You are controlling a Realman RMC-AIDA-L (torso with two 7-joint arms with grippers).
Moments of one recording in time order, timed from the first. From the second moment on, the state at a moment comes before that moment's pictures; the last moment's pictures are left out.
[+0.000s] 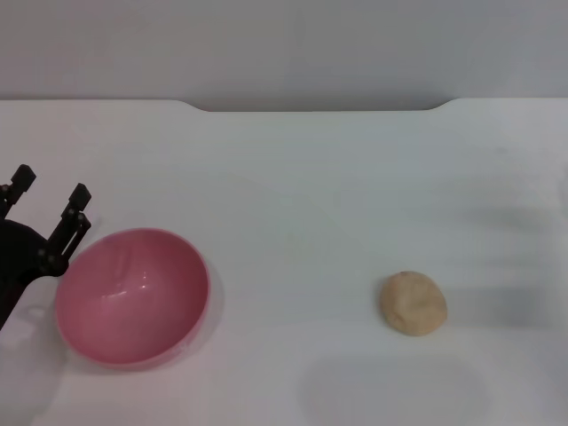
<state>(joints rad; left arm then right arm) -0.27 -2.08 1.09 -0.03 0.67 1.62 -0.23 0.46 2.08 -0.45 0.10 -0.79 -1.27 0.27</state>
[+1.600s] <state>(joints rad) -0.34 -2.06 1.06 0.22 0.67 1.37 -0.69 0.48 2.08 -0.46 0.13 -0.79 -1.28 0.28</state>
